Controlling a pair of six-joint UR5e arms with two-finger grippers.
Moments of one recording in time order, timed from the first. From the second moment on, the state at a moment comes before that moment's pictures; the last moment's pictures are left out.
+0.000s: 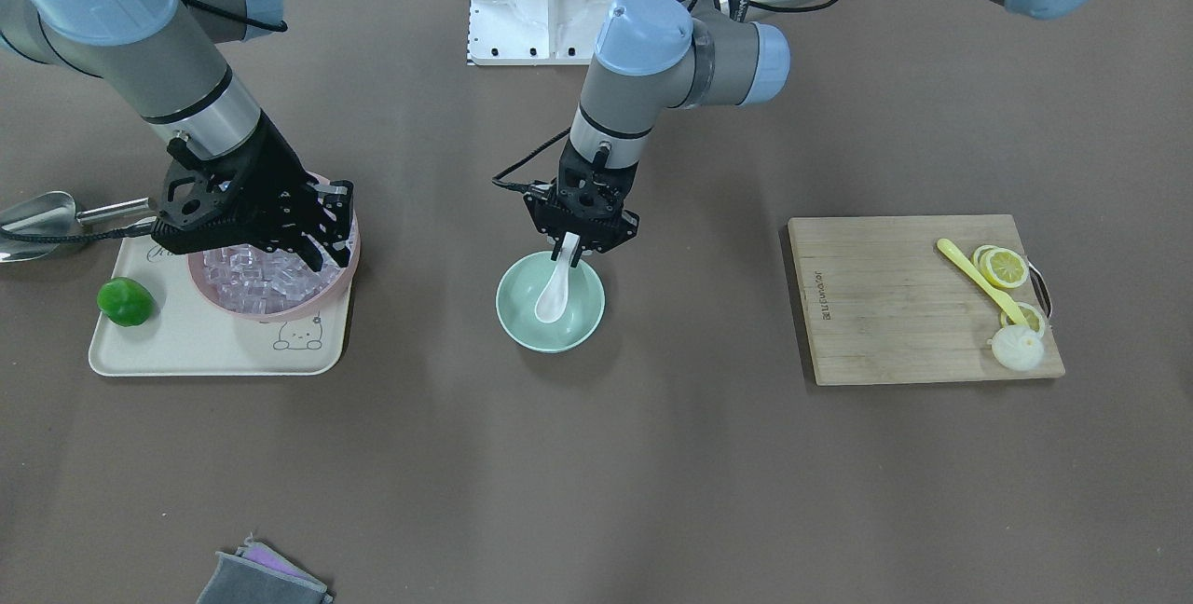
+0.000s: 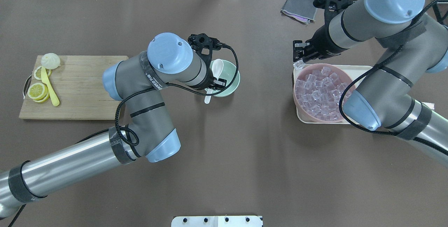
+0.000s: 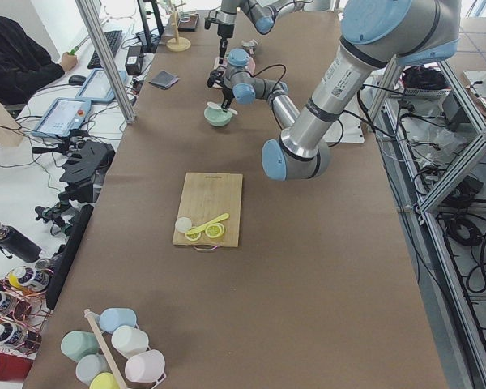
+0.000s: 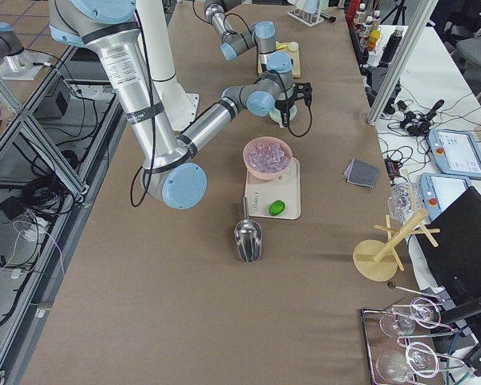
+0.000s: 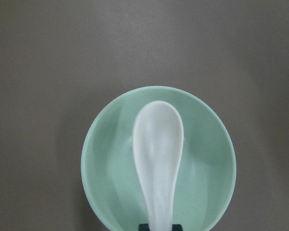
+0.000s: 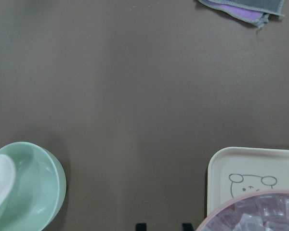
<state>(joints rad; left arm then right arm) -0.56 -2.37 -1.49 -1.90 -1.79 -0.97 0.84 -1.13 1.82 -1.34 2.06 1.04</state>
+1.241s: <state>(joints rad) -1.06 -2.04 -1.64 -1.91 -2.11 -0.38 0.60 -0.77 1.48 -1.34 1.72 1.33</state>
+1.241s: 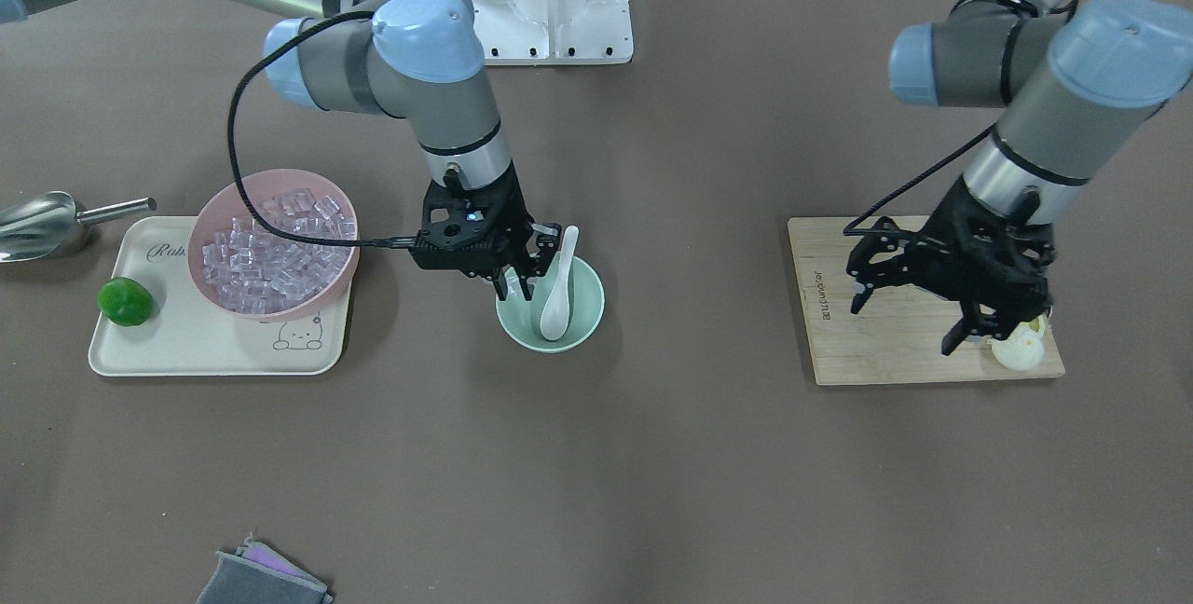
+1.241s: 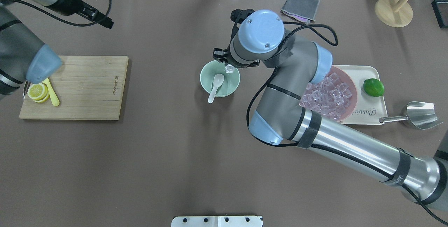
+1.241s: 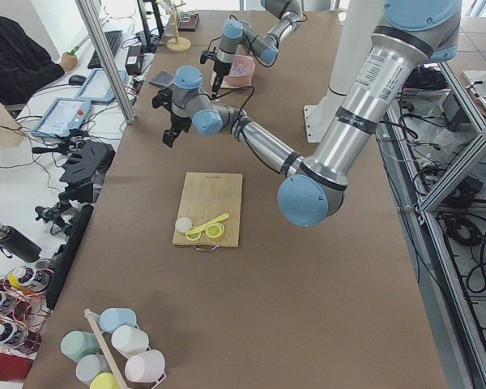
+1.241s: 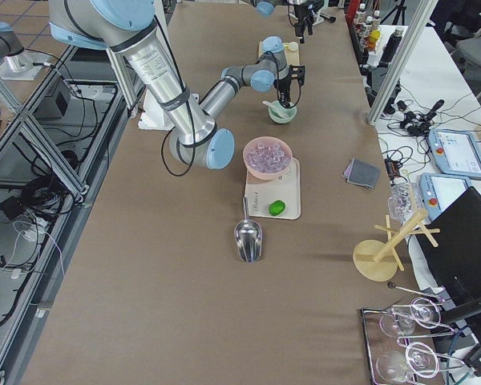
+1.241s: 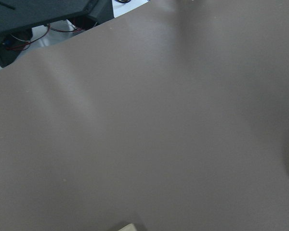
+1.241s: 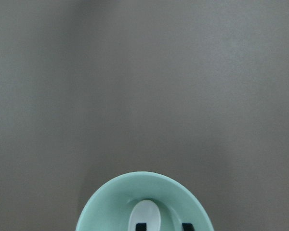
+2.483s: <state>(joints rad) -1.19 -2.00 -1.56 -2.02 -2.12 -0.37 1.03 -1.08 1.75 -1.61 2.16 0.86</state>
